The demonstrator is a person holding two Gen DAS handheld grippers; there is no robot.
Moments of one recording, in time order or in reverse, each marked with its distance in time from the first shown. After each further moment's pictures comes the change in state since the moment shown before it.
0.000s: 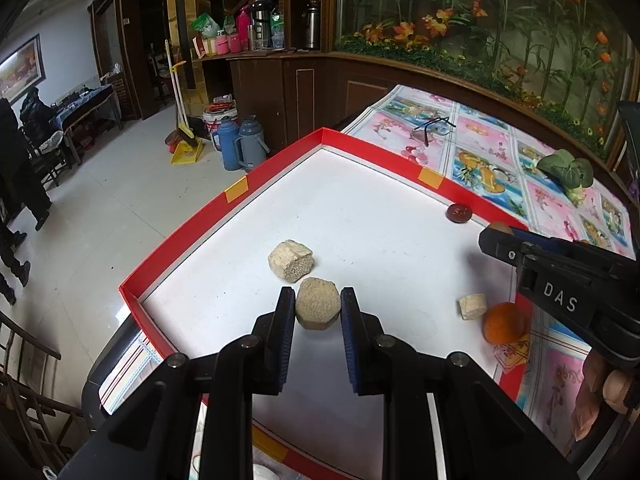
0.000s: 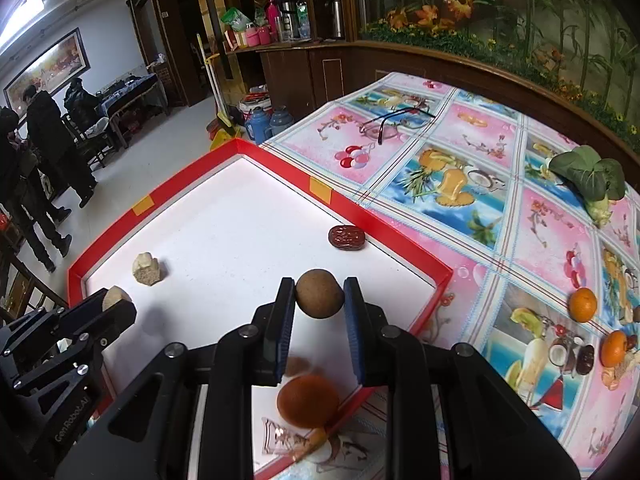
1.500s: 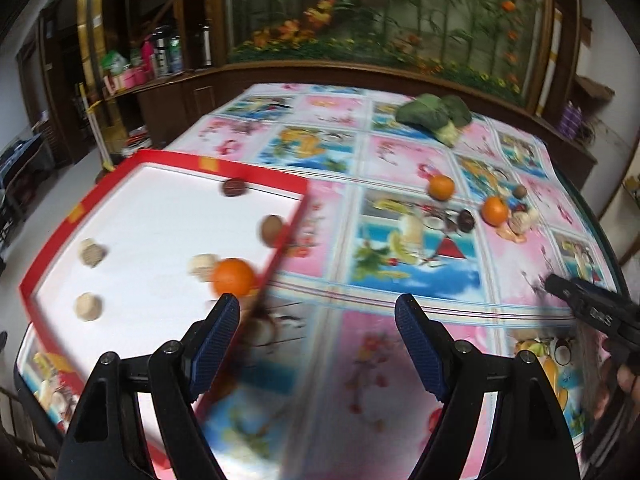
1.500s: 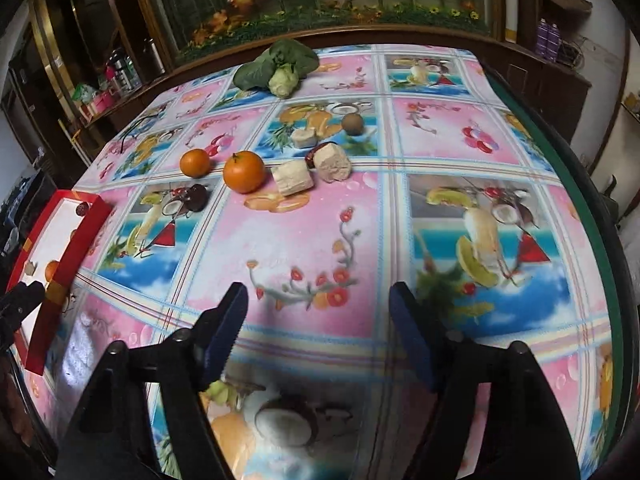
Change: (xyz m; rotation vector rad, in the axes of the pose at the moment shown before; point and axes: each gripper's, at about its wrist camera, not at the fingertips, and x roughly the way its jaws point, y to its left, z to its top) left arm -0.037 -0.170 -0.044 0.213 -0.020 -0.210; right arm -0.133 -0.246 -0.158 0.415 -0.030 -0.302
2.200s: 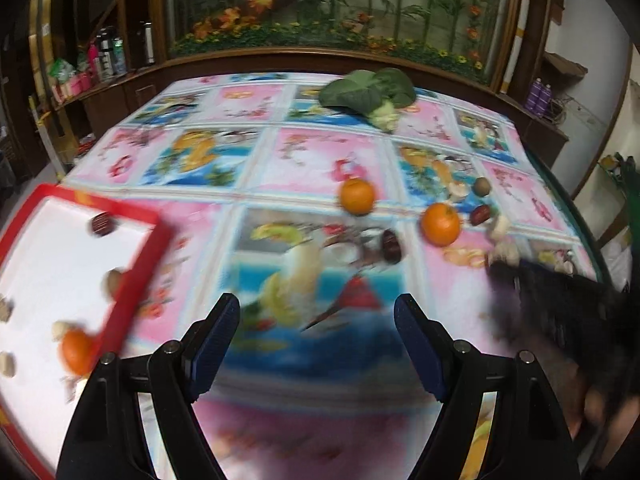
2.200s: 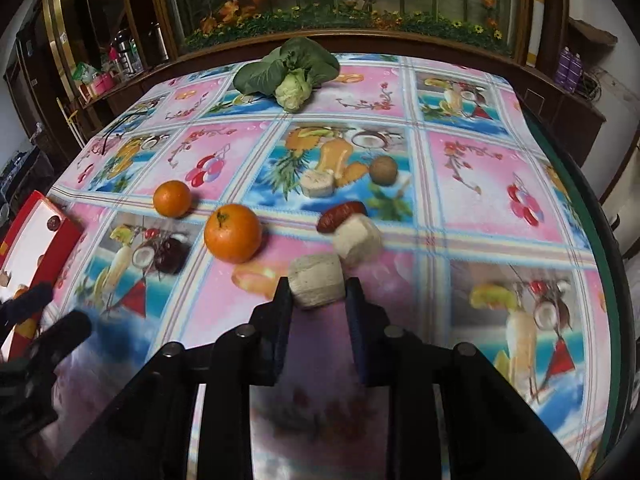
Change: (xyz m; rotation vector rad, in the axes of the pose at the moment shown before) left arm 0.058 -0.079 0.035 0.076 0.050 -0.137; right arm 0.027 0.002 0.031 -0.059 -0.009 -0.039
